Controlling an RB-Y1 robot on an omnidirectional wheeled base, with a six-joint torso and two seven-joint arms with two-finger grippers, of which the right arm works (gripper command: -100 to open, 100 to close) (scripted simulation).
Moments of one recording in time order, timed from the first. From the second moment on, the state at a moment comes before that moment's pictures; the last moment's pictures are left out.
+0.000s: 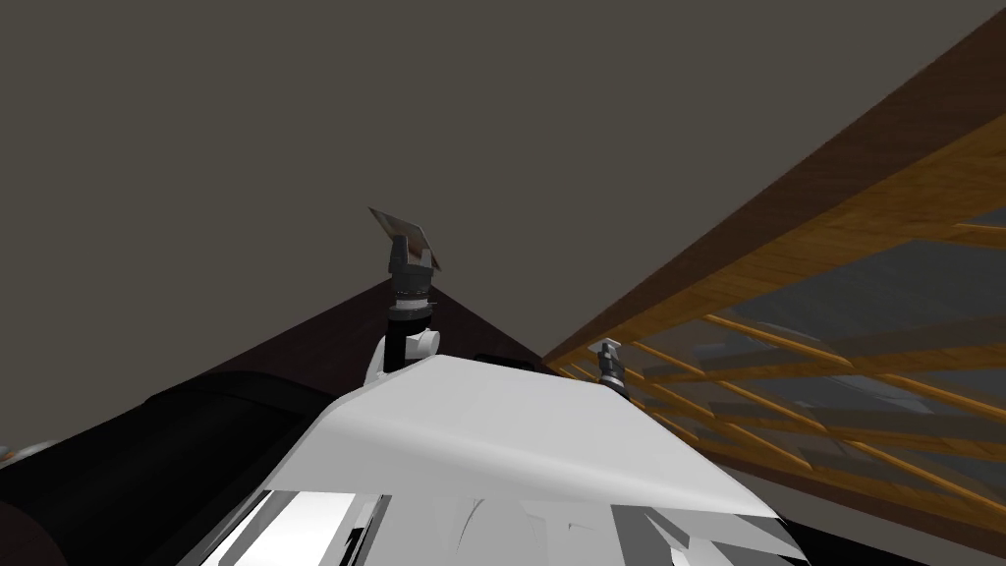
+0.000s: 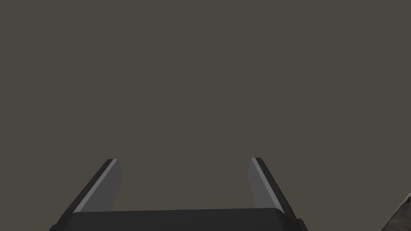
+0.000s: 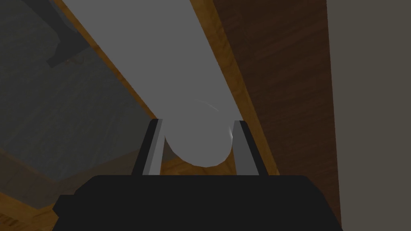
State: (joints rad) arm 0.14 -0.32 -0.18 -0.63 -0.20 -0.98 0.84
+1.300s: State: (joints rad) arm 0.12 -0.32 -0.16 -0.63 -0.25 -0.97 0.52
